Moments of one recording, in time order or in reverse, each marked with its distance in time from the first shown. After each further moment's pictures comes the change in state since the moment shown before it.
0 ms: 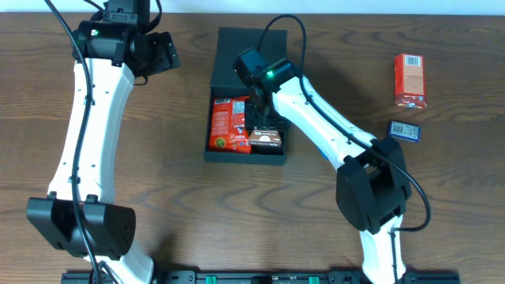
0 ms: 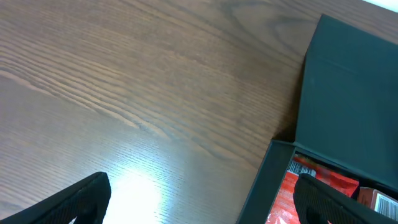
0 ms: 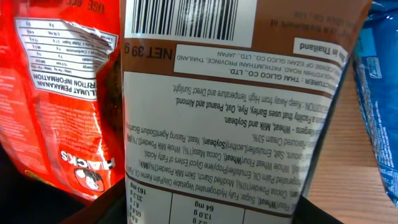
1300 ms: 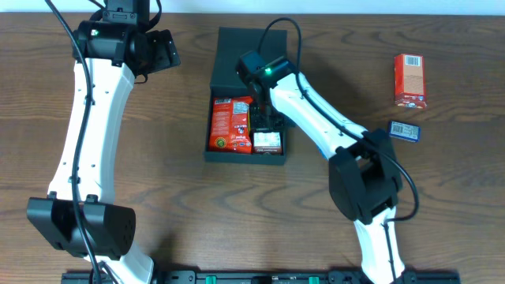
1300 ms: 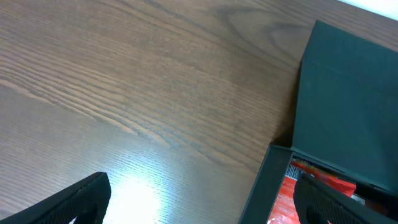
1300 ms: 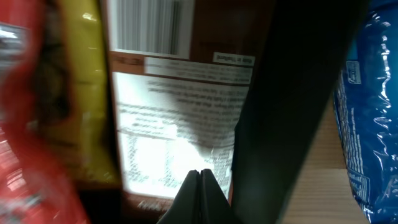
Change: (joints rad) left arm 0.000 0.000 0.000 0.024 0.000 0.014; right arm -0.020 0.086 0.041 -0.080 0.052 -0.062
